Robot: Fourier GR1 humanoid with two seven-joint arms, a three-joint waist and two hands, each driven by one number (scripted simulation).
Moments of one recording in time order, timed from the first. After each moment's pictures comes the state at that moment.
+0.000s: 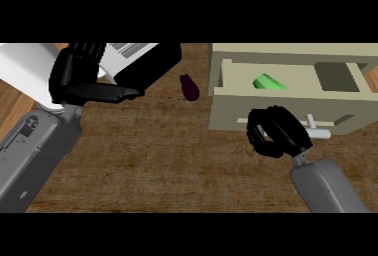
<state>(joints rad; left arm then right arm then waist) -0.65 0.50 -0.36 -1.26 0.71 0.32 -0.24 -0.33 -0.26 0.23 -1.33 0.86 0.05 -0.18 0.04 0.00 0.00</state>
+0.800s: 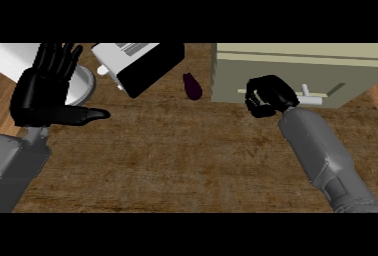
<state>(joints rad) -0.45 0.59 -0.25 -1.40 0.72 0.20 -0.25 -0.82 -0.22 0.04 -0.49 0.88 -0.12 -0.42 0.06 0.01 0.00</state>
